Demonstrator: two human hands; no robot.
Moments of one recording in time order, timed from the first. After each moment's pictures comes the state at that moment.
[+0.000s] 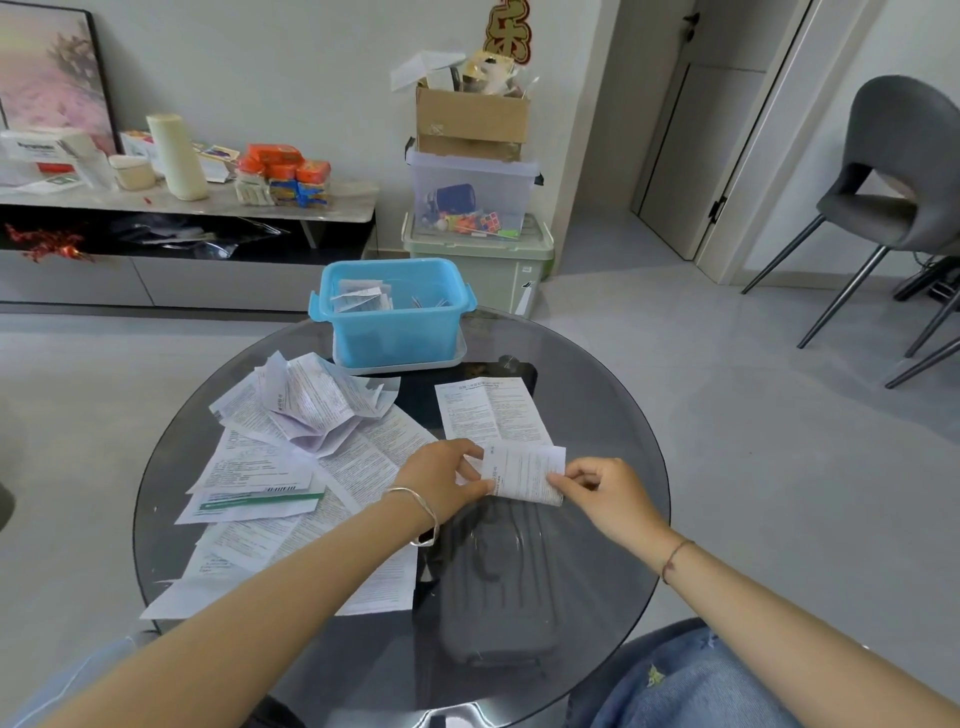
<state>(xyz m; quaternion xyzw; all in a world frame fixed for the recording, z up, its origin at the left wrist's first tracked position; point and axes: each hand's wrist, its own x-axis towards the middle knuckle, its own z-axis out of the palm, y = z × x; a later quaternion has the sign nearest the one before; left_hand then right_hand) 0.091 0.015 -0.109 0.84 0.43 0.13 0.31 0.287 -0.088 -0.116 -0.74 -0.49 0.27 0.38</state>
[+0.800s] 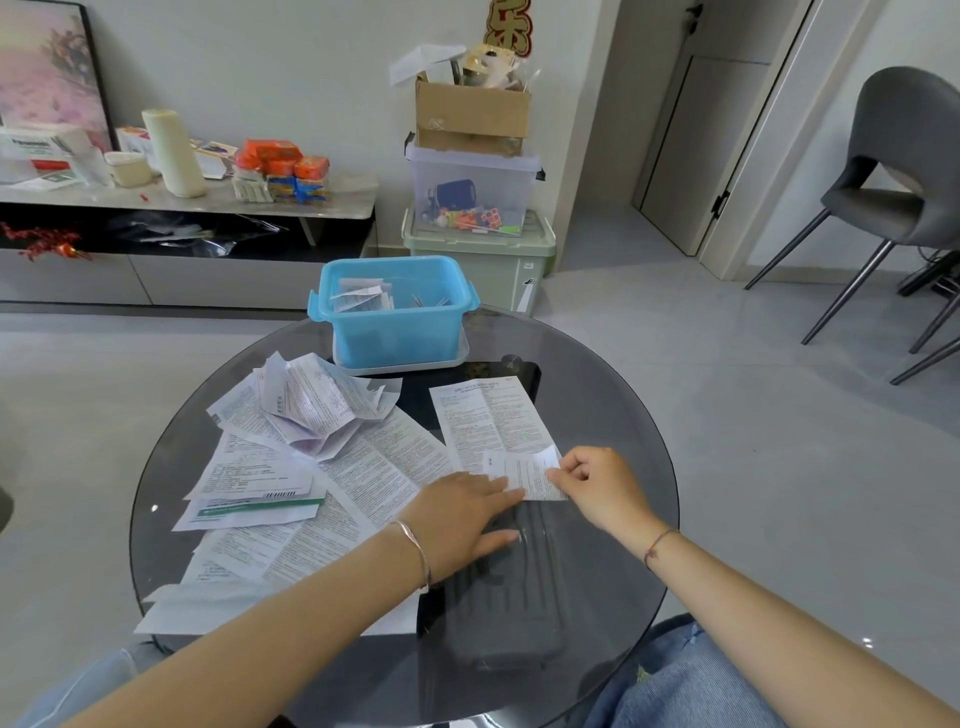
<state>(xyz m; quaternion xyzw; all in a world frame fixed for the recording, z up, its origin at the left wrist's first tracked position) 0.085 -0.013 -0.101 0.97 0.24 -0.02 0.07 0.284 -0.063 -0.121 -0.79 -0.47 0.22 0.33</state>
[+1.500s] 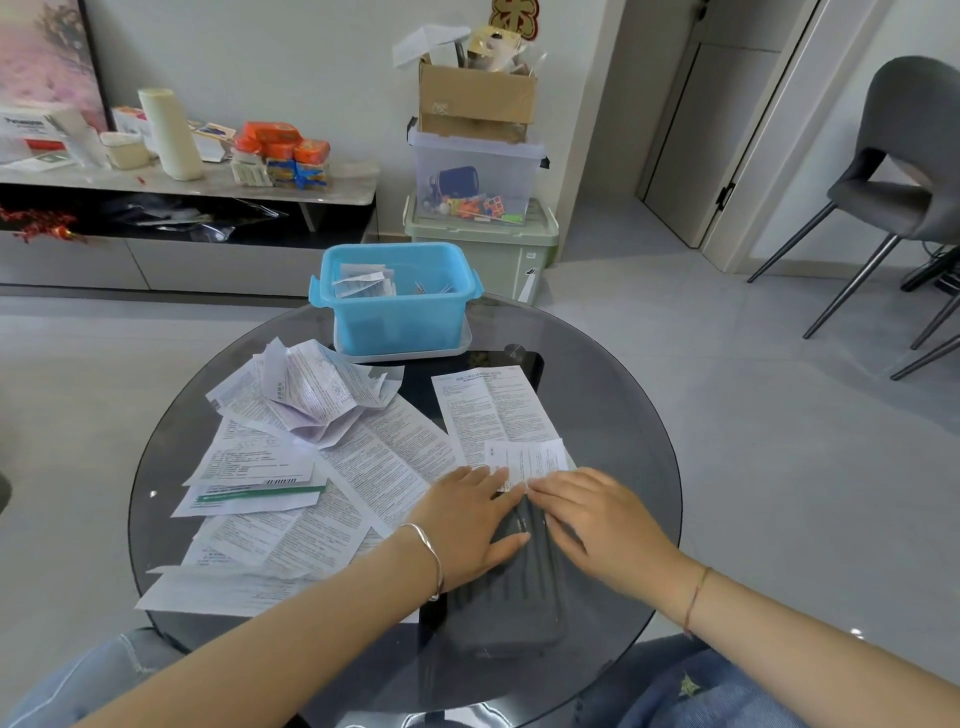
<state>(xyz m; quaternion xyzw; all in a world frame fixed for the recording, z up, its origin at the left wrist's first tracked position) 0.085 -0.028 -0.106 0.96 0.26 -0.07 0.01 0.274 -0.107 -0.128 -0.58 -0.80 -0.08 0.15</state>
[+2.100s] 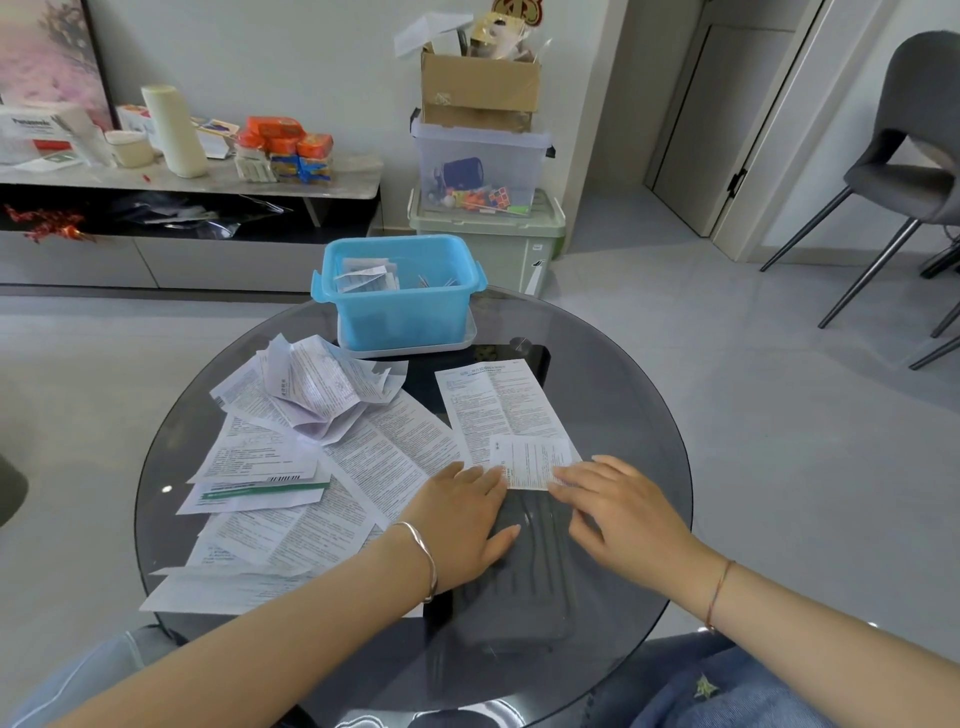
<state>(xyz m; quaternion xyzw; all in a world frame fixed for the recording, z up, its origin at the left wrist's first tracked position) 0.078 -0.028 -0.101 0.96 0.28 -0.09 0.01 0.286 -0.108 -0.129 -0.60 -0.78 -0.11 0.15</state>
